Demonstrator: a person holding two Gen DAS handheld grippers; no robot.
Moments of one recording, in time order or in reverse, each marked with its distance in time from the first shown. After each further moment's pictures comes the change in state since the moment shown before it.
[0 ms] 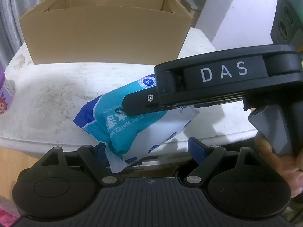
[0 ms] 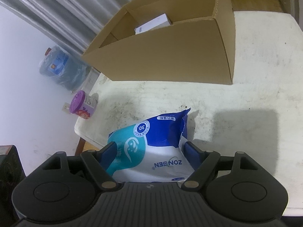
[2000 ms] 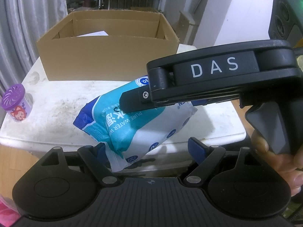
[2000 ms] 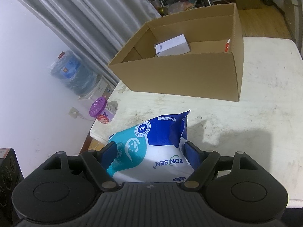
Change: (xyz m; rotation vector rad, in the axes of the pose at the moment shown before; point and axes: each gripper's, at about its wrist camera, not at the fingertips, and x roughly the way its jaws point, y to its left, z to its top) left arm -0.045 -0.008 -0.007 0.010 -0.104 0.046; right arm -0.040 0.037 -0.011 -0.065 -0.084 0.007
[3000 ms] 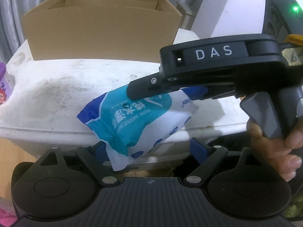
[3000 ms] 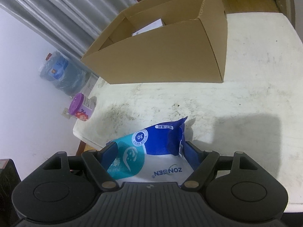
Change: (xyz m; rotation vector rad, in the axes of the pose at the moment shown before) left arm 0.042 0.018 -0.018 -0.021 0.052 -0.053; right arm 0.034 -0.049 -0.008 0.085 0.038 -0.007
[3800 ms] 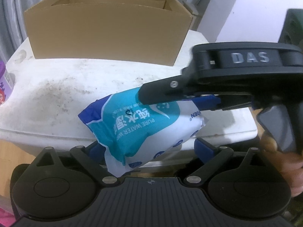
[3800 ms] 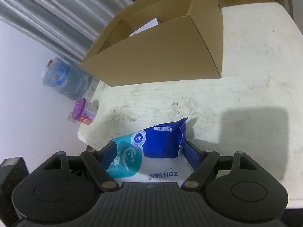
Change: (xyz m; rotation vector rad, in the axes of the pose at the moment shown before) left arm 0.020 -0.005 0.006 -0.035 0.009 0.014; right arm -0.006 -0.012 -0.001 0.073 0.002 0.051
